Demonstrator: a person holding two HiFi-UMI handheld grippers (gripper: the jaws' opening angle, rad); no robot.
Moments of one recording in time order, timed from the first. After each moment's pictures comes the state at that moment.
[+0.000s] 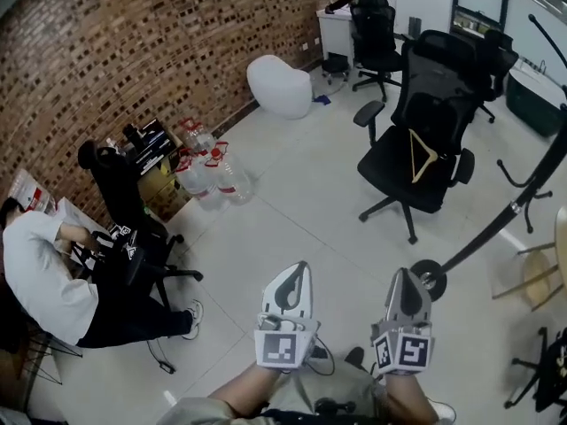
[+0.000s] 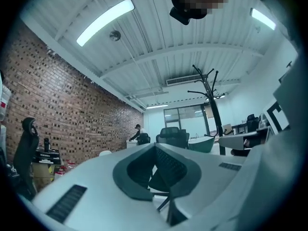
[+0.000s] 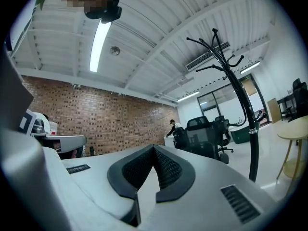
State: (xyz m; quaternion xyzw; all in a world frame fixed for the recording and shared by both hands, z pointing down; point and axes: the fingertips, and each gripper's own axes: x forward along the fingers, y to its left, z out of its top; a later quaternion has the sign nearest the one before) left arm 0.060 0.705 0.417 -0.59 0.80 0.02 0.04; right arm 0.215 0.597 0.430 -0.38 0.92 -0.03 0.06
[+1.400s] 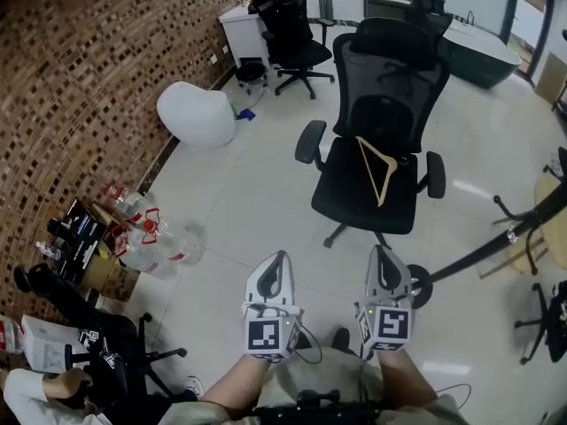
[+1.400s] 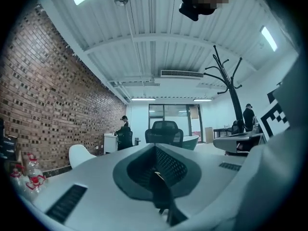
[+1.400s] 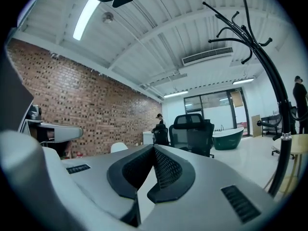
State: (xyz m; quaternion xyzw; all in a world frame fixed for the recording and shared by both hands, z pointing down) left arm -0.208 0.262 0.461 -0.70 0.71 0.02 0.02; right arm -0.037 0.188 0.477 -0.49 0.87 0.01 0.01
